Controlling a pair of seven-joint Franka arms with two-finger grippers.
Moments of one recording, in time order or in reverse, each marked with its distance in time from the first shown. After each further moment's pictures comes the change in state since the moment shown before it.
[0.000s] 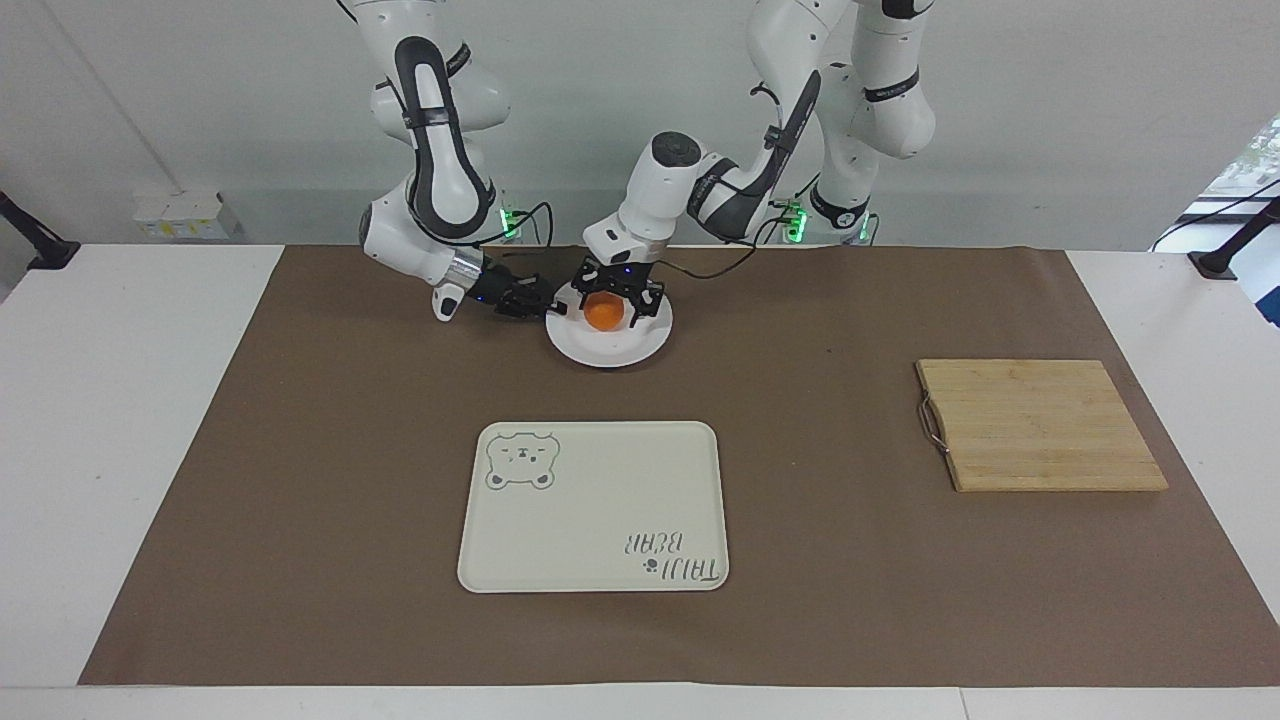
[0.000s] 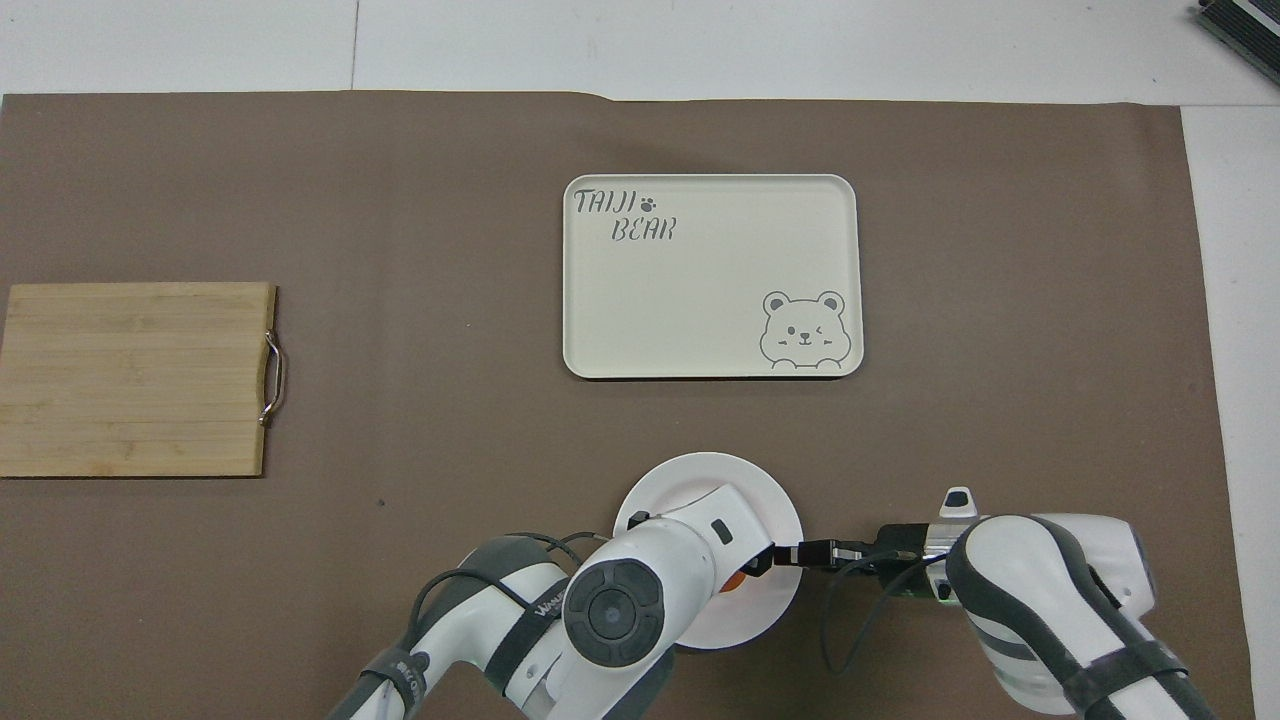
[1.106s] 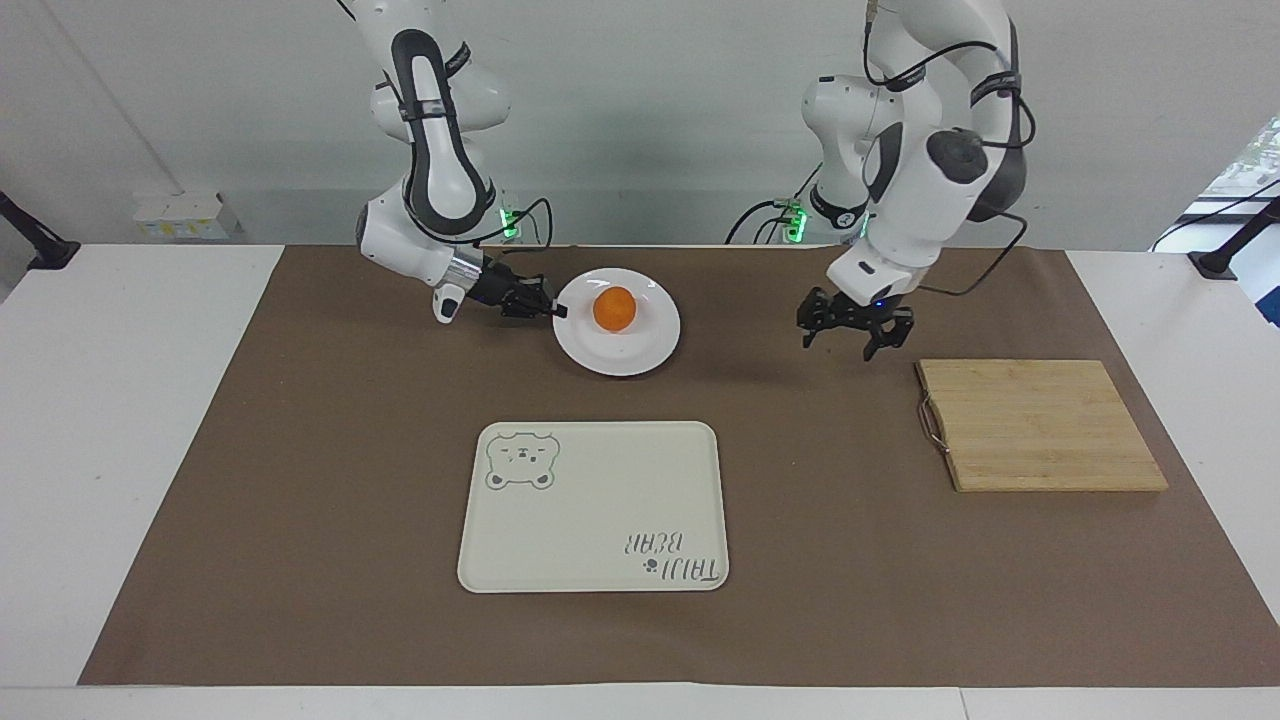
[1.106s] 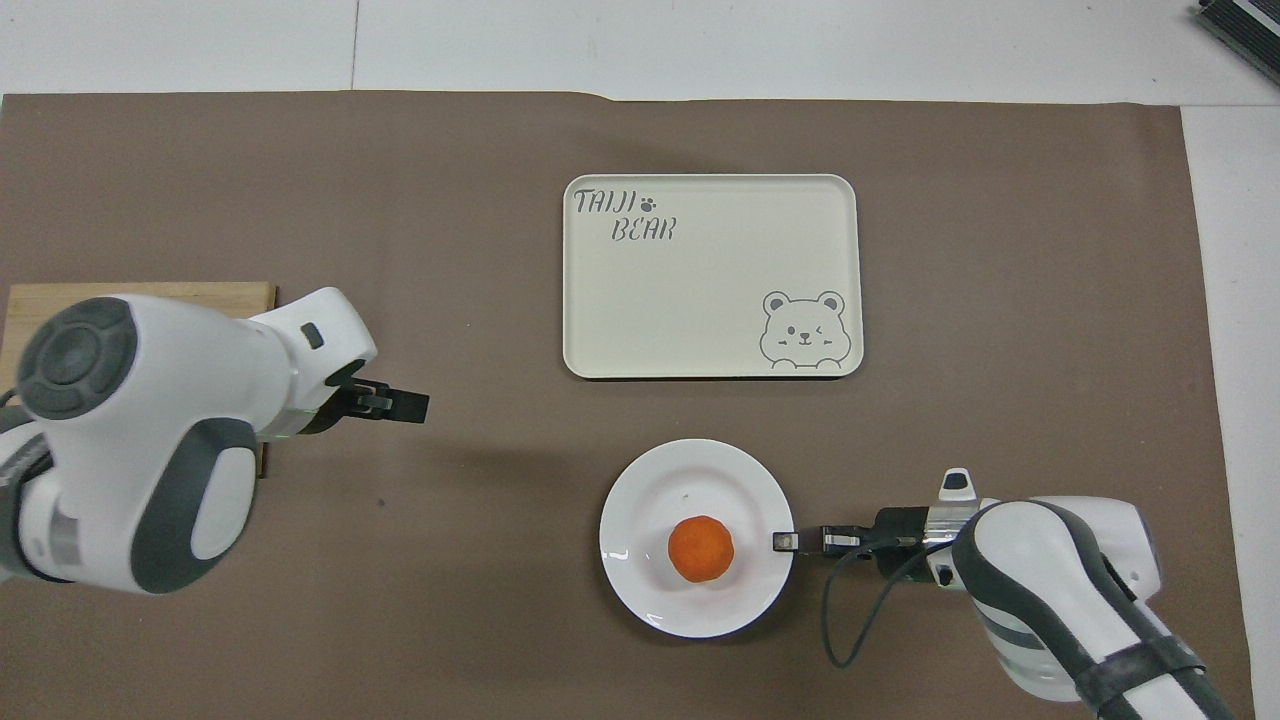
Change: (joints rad) left arm 0.670 -0.263 0.018 0.047 0.144 -0.537 0.527; right arm 0.001 -0.001 0.000 0.067 0.000 -0.039 -0.008
